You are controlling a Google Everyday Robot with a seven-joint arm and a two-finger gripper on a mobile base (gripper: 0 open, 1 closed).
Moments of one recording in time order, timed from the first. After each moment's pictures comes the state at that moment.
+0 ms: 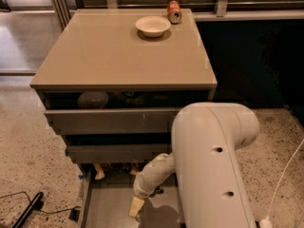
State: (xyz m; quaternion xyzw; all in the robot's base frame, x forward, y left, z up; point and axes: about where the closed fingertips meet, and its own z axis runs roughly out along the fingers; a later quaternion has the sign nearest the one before) arm 0.488 0.073 0.304 -0.64 0.74 0.16 0.14
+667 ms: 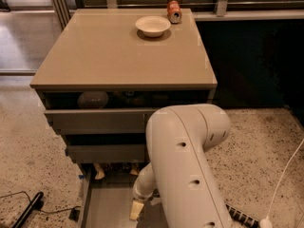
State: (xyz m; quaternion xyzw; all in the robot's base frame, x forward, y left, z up) arm 0.488 0.072 0.250 -0.64 0.75 0.14 0.10
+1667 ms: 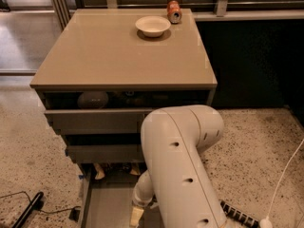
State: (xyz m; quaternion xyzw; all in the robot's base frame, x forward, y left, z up) arm 0.466 0.074 0.234 -0.65 0.74 0.15 0.09
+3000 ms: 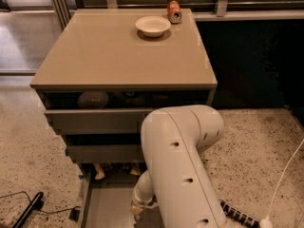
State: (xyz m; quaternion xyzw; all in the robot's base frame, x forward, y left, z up) arm 0.466 0.074 0.234 -0.65 0.74 0.15 0.09
